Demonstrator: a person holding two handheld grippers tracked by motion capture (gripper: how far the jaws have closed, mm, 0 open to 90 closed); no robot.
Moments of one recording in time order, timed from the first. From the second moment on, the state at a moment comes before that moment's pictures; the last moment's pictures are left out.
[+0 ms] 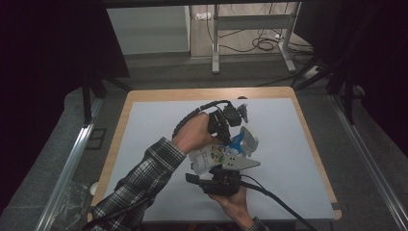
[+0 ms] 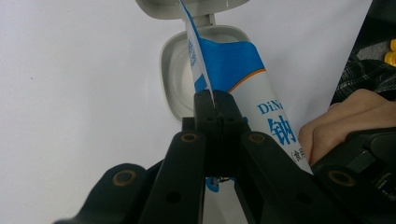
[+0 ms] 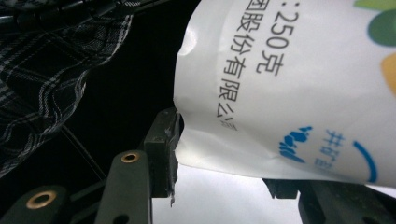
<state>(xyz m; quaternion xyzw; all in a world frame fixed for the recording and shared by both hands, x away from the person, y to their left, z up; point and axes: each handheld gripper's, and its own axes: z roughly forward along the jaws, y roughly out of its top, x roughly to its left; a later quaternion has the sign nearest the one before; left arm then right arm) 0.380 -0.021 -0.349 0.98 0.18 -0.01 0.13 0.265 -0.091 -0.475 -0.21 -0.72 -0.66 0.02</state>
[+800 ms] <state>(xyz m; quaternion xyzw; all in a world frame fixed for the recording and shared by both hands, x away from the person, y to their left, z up) 0.380 -0.021 -0.349 0.98 0.18 -0.01 0.12 0.264 -0.091 -0.474 -0.21 -0.72 -0.66 0.02</state>
